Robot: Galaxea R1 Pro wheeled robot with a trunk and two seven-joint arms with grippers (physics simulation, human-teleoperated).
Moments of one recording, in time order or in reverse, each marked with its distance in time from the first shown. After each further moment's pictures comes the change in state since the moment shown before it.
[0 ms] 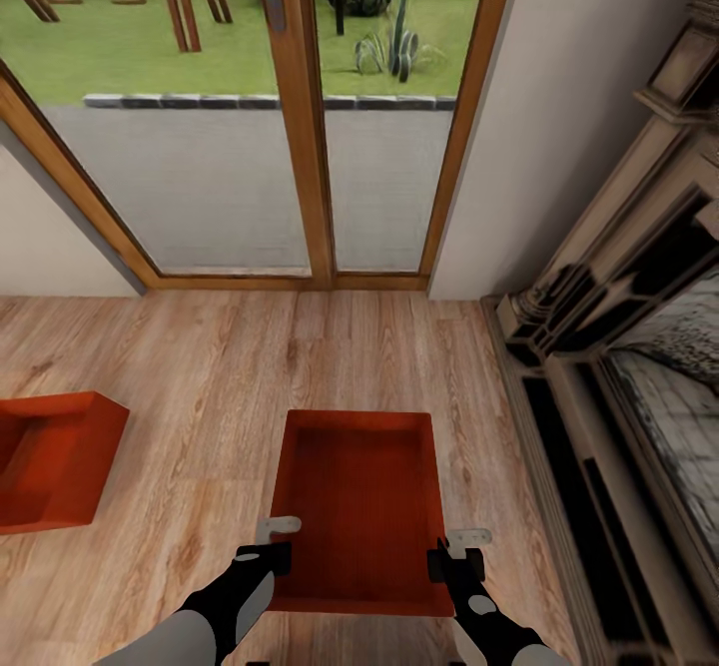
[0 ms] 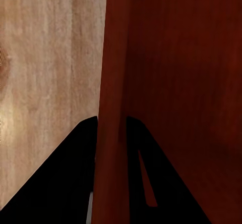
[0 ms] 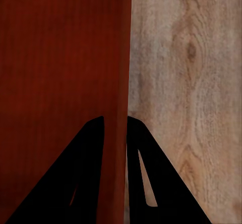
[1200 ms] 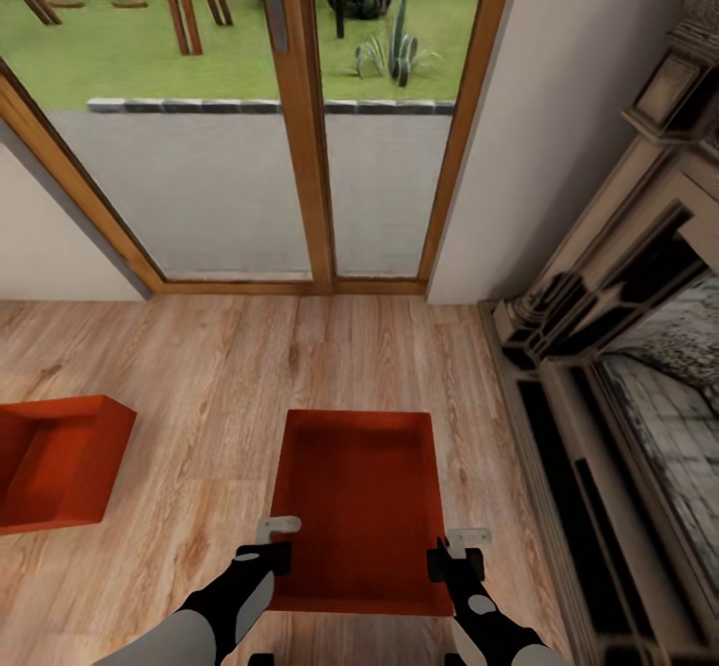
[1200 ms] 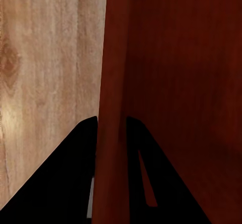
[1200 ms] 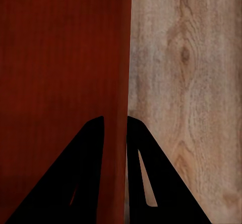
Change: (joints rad) left arm 0.000 0.000 0.002 0.000 -0.003 0.000 0.000; right arm 0.000 0.001 0.003 -0.001 -0.003 0.000 -0.003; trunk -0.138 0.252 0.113
